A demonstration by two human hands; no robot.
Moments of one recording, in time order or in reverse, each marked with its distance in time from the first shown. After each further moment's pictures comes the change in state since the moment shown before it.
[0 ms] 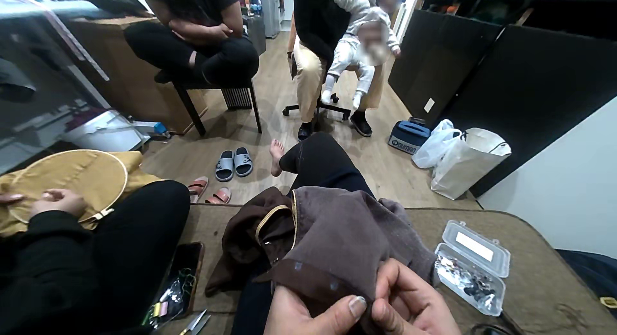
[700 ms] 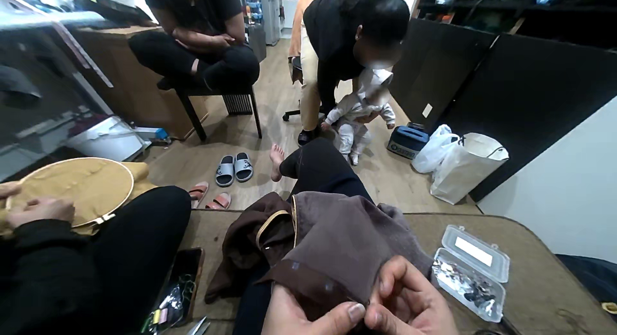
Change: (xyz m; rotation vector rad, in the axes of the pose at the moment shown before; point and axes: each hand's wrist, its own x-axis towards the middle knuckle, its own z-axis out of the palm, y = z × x) left_hand 0.000 0.003 -0.001 0.096 0.020 0.025; right_hand 0.004 0.003 -0.001 -0.018 0.039 -0.084
